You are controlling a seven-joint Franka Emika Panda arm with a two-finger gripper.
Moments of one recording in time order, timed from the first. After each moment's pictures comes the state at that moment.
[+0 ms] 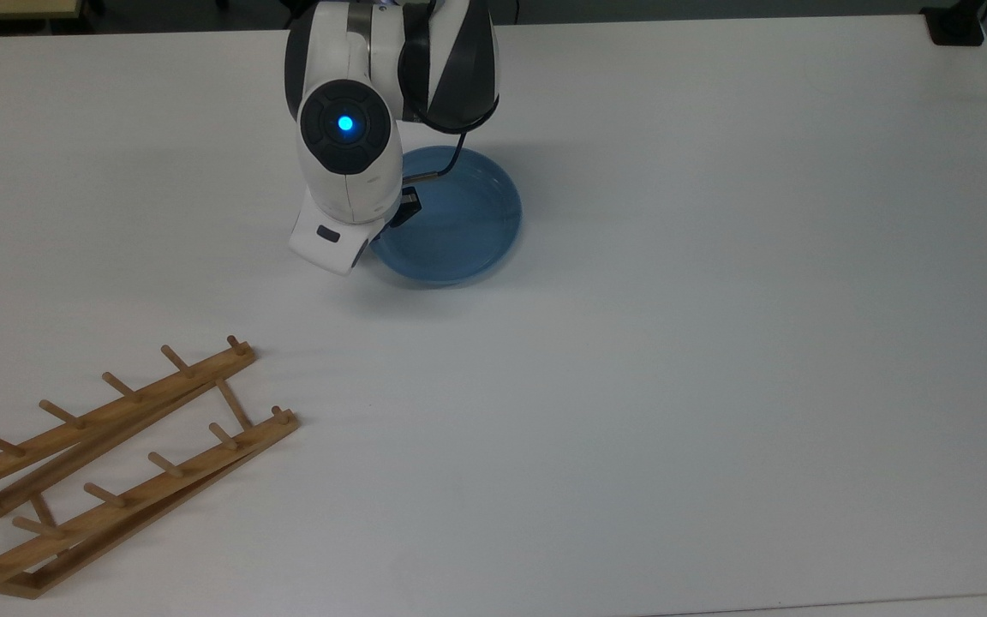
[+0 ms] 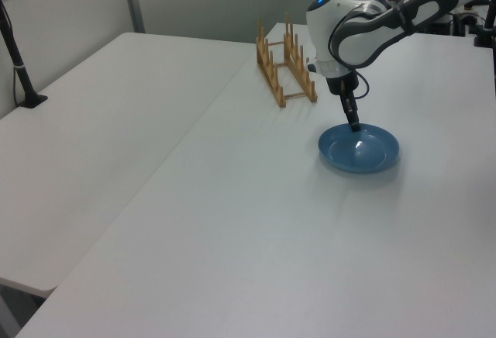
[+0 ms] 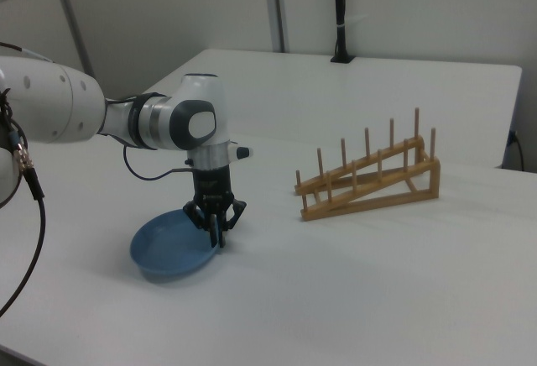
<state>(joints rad) 0.02 0.43 -0.04 -1.73 -0.11 1.90 -0.36</state>
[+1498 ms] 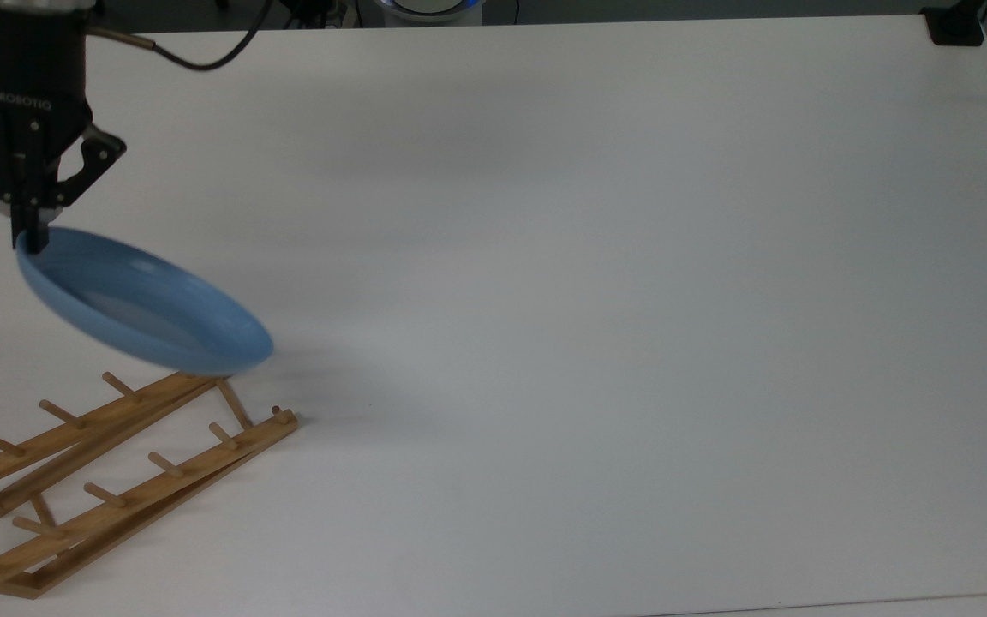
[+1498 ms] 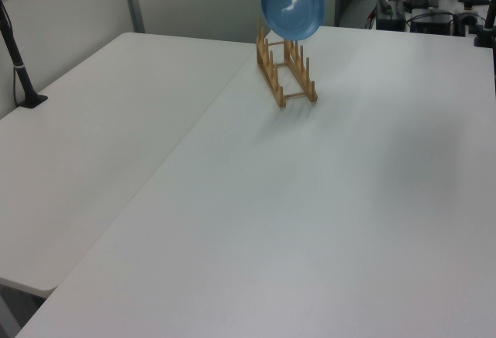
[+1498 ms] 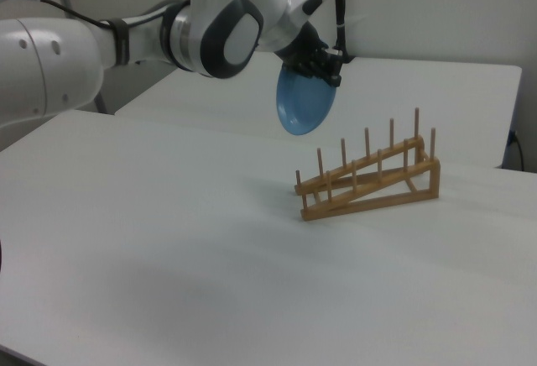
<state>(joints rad) -0.21 0.31 -0.09 -1.46 -0.03 2.48 -0.29</state>
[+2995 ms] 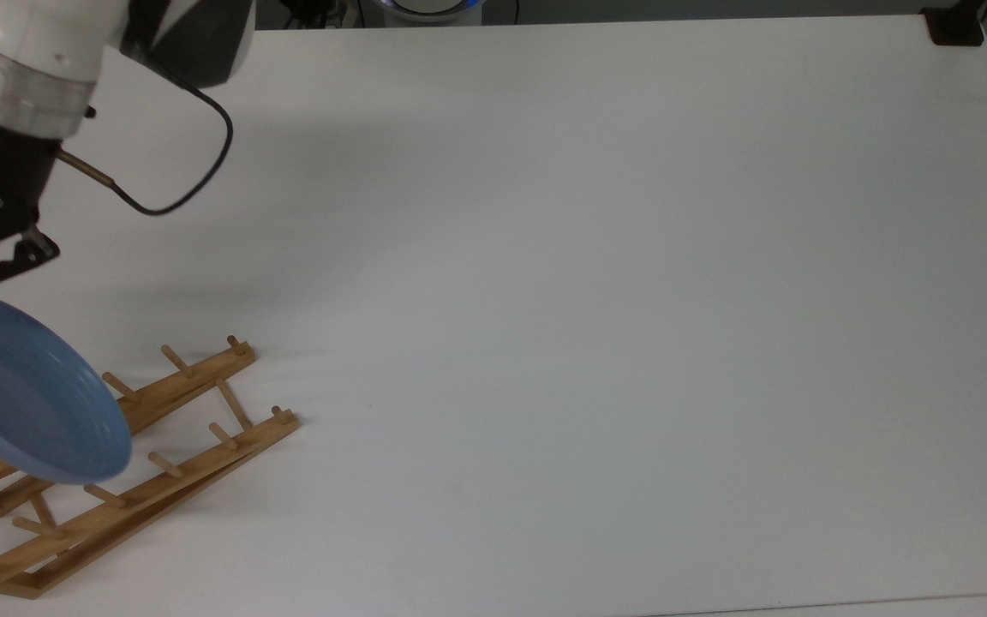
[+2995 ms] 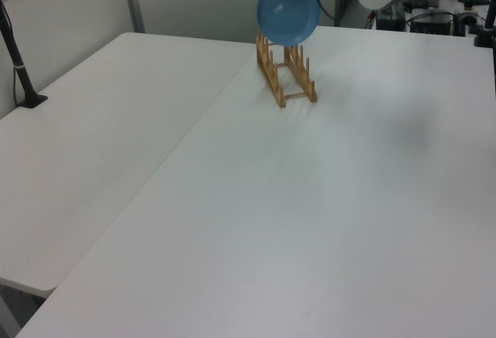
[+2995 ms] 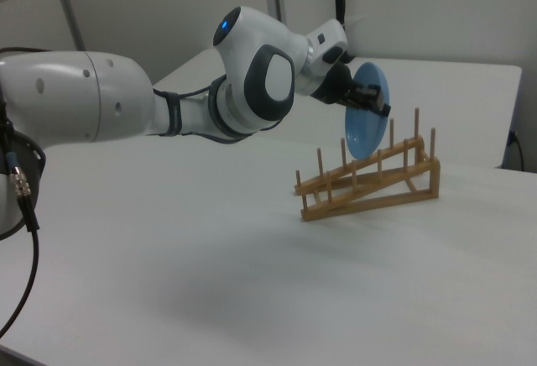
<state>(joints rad) -0.18 0.47 -0.21 -1.46 -0.51 2.73 0.32</state>
